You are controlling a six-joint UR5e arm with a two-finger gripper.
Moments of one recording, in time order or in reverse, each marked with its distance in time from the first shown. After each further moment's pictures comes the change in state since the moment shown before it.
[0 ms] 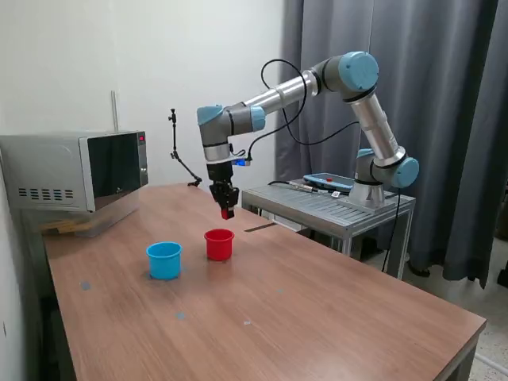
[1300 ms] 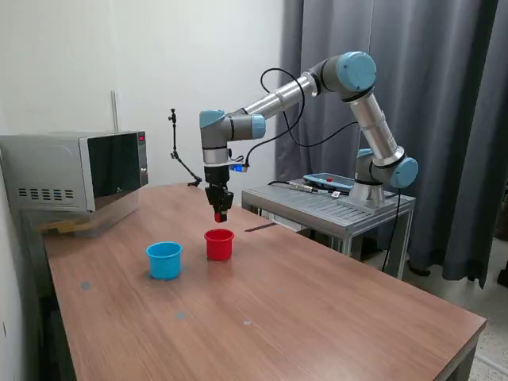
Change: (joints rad) arm -0.022 0.000 0.057 -0.148 0.002 0.004
